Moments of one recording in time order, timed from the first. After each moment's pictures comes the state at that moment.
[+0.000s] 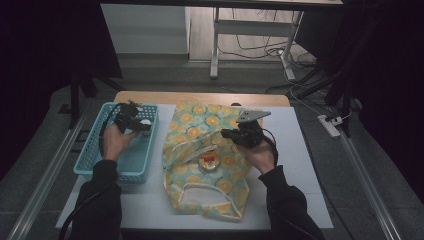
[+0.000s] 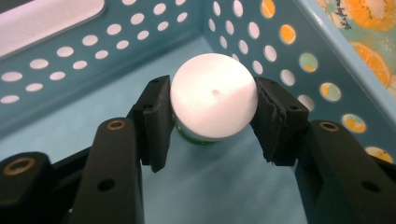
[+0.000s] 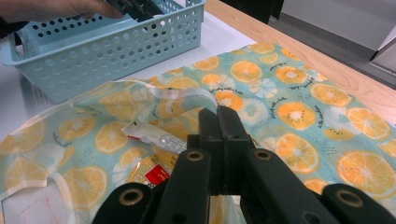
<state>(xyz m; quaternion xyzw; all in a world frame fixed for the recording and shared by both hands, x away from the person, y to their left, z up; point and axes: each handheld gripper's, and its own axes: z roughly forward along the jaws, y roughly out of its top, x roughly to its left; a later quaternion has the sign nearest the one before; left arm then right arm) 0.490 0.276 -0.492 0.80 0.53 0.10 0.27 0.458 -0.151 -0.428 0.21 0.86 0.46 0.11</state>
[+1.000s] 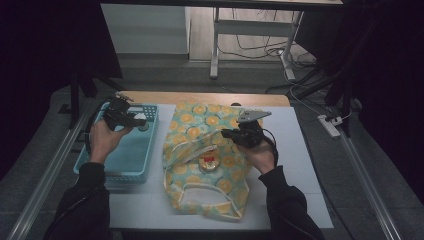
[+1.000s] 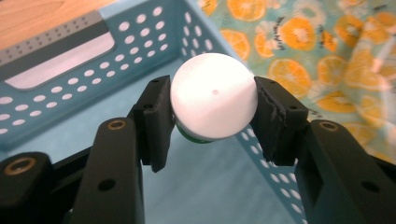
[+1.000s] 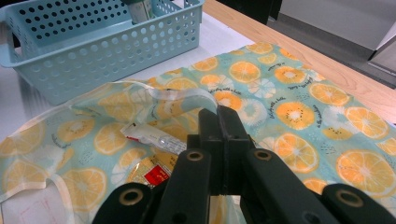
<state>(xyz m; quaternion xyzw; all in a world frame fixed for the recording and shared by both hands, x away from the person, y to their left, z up) 0.456 0.279 -0.433 0.81 0.50 0.11 0.30 0.458 -0.151 -0.428 0.21 0.85 0.46 0.11</state>
